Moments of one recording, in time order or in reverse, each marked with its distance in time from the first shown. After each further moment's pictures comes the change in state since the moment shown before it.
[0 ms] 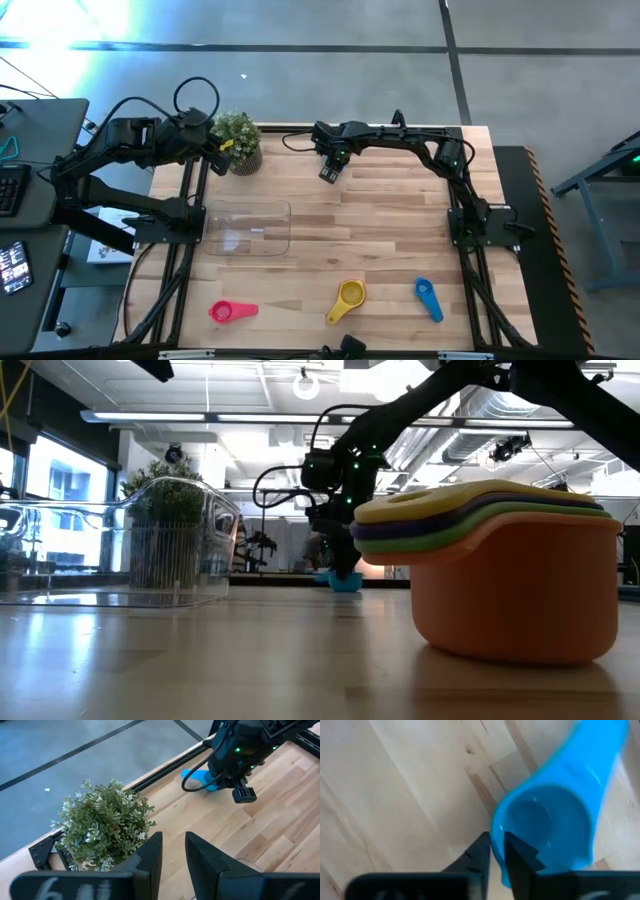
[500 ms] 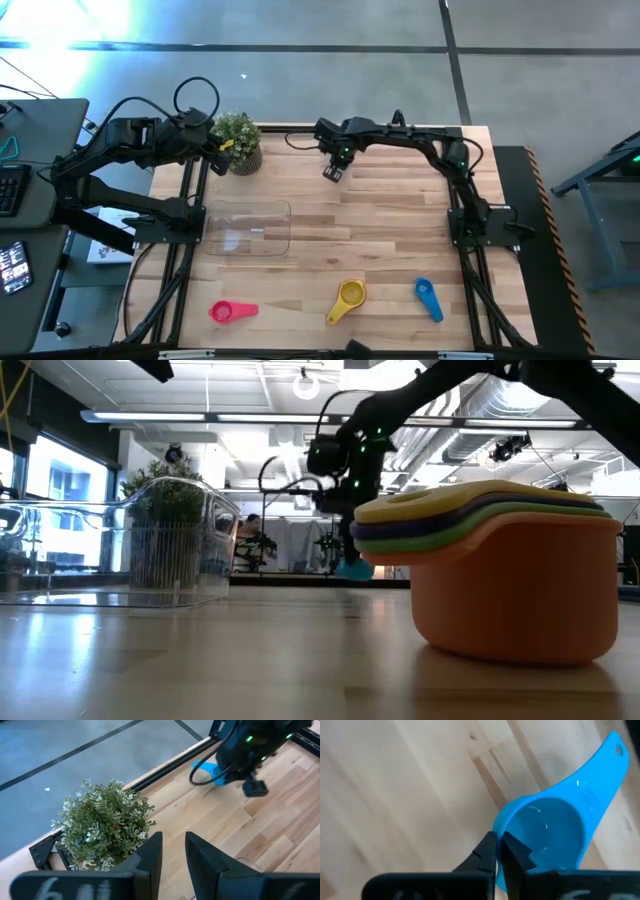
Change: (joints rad) left arm 0.000 0.000 0.000 -0.003 0.000 0.000; right arm 0.001 -0.068 0.001 -0.092 -0.014 0.000
